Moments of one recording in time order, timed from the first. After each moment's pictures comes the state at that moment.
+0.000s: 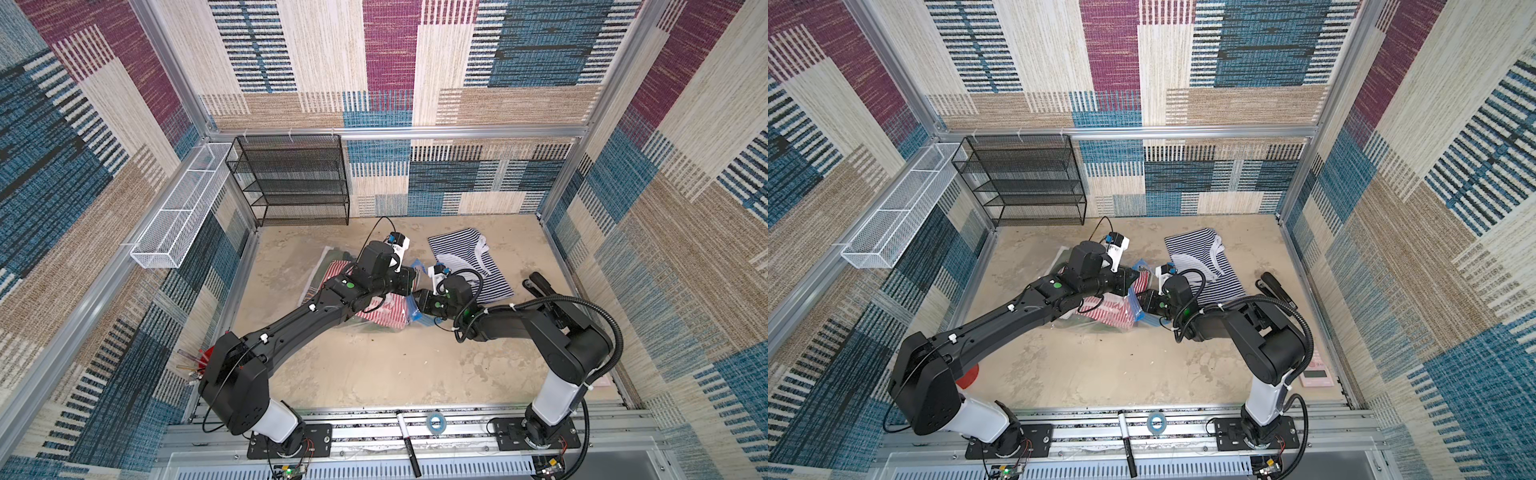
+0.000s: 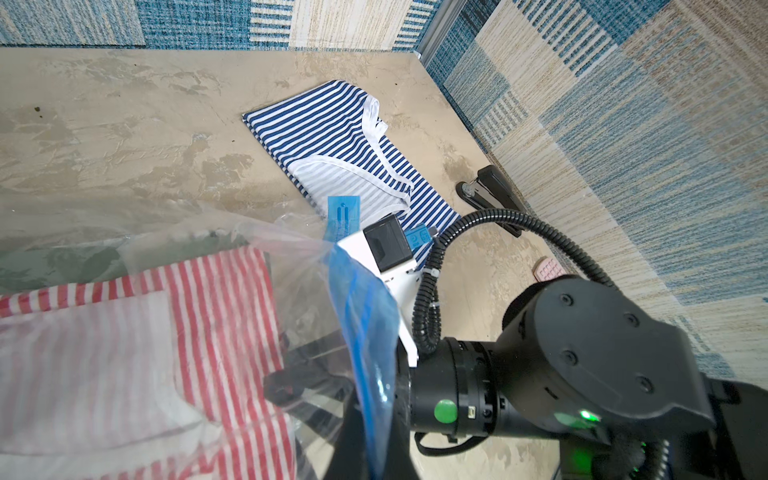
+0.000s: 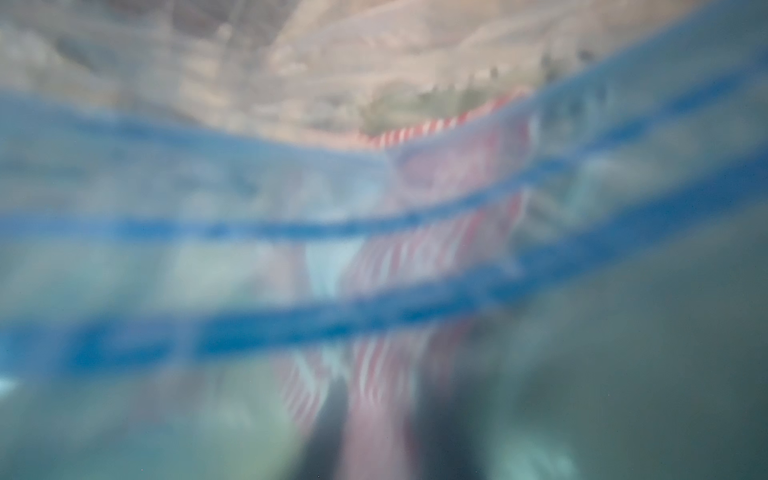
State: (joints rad) left arm -0.69 1.52 1.20 -0.23 0.16 -0.40; right arm 0.57 1.77 0.73 0.58 -0.33 0.80
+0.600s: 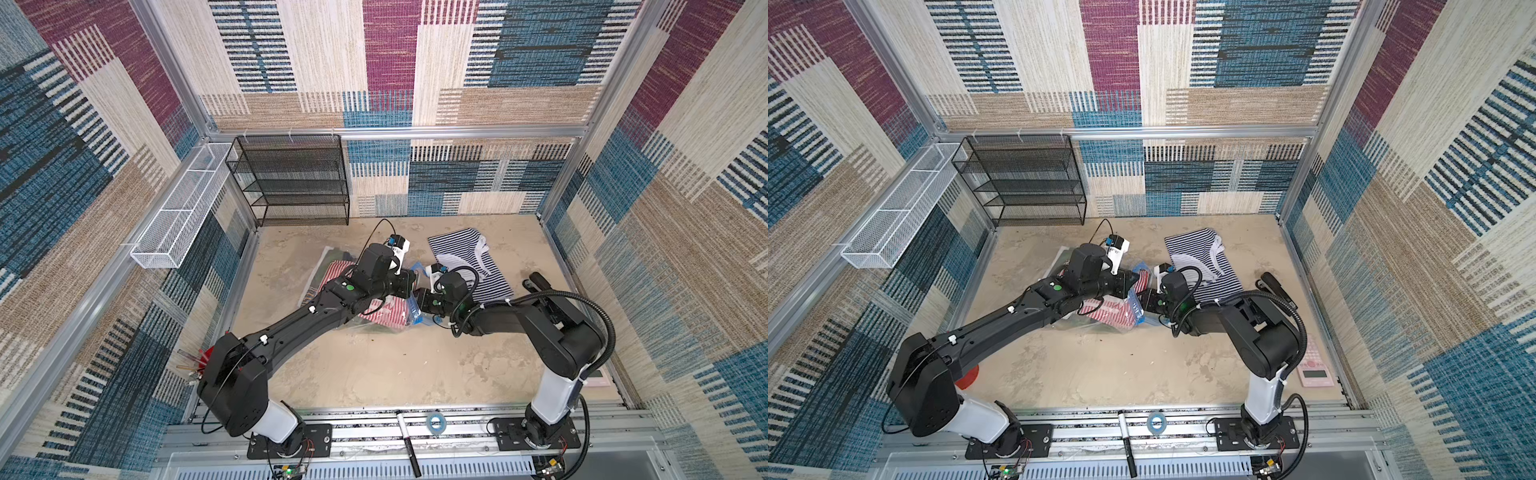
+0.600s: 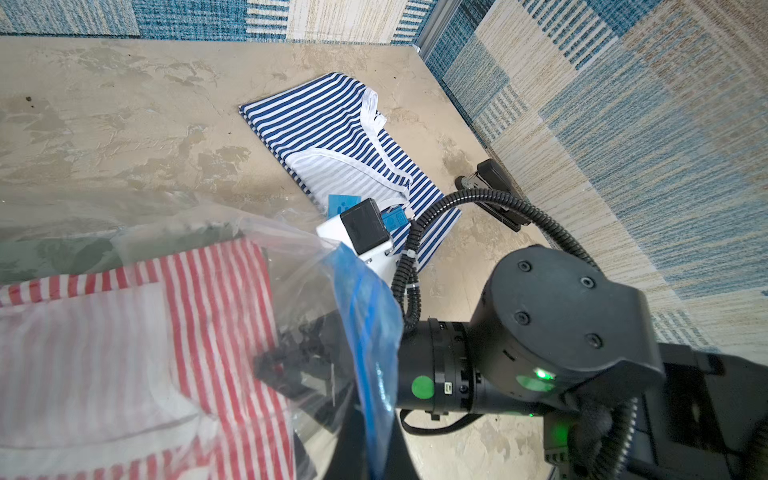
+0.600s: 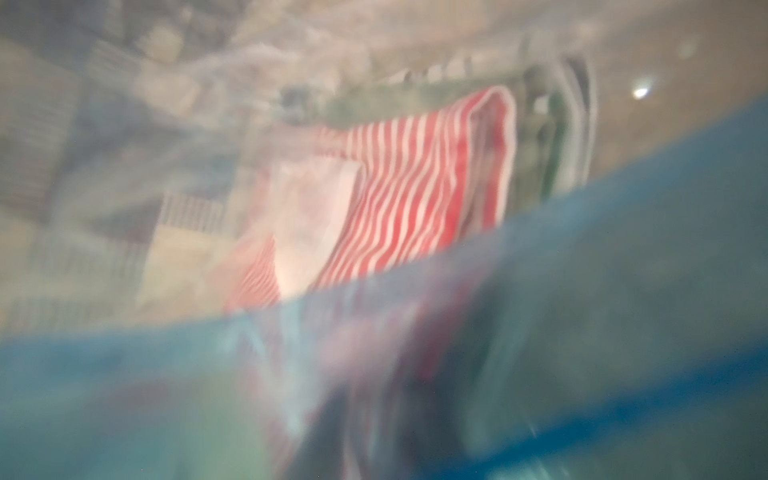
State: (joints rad) left arm -0.69 1.52 1.18 -0.22 0.16 -0.40; right arm 0.56 1.82 0.79 0.50 -0.32 0.78
